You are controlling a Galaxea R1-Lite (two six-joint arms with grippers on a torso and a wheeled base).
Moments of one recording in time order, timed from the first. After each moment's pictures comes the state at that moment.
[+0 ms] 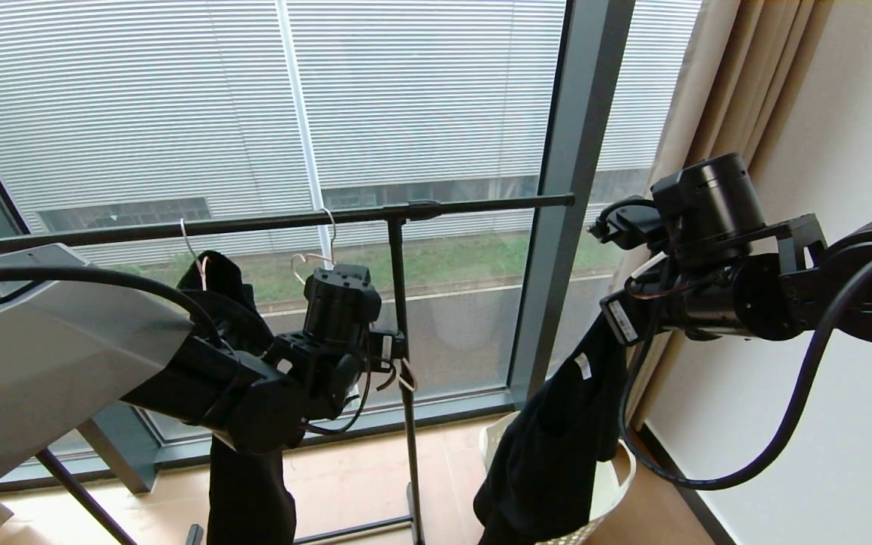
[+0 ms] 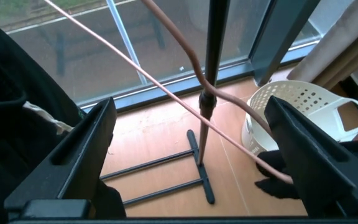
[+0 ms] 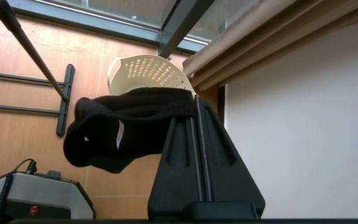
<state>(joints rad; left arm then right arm) -0.55 2.08 -1.01 -0.60 0.47 -0.12 0.51 1.77 -1.26 0.20 -0.47 -0.07</state>
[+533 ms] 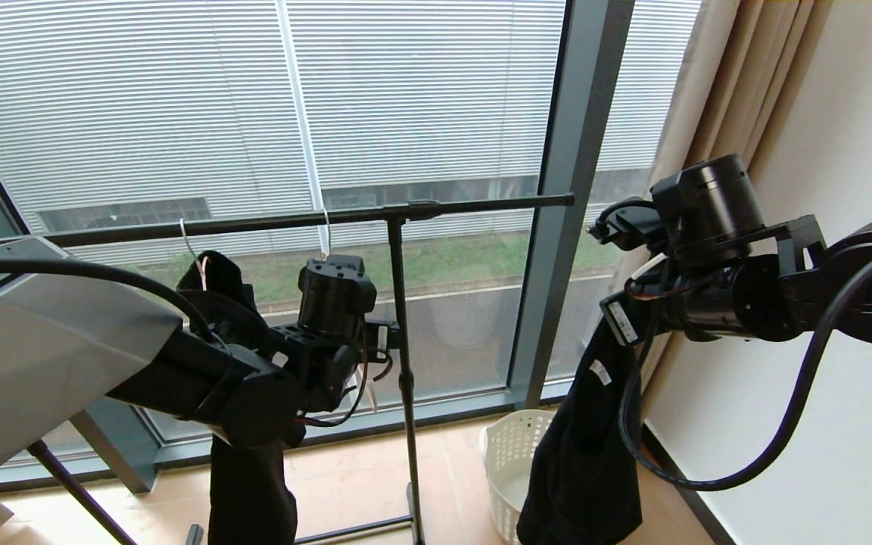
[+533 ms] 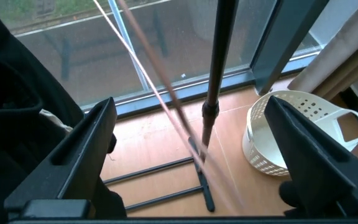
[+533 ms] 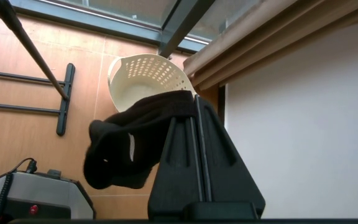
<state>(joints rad) -0.54 2.07 -1.02 -0.60 0.50 -0.12 0.51 1.77 -1.26 0.20 -0.47 -0.07</state>
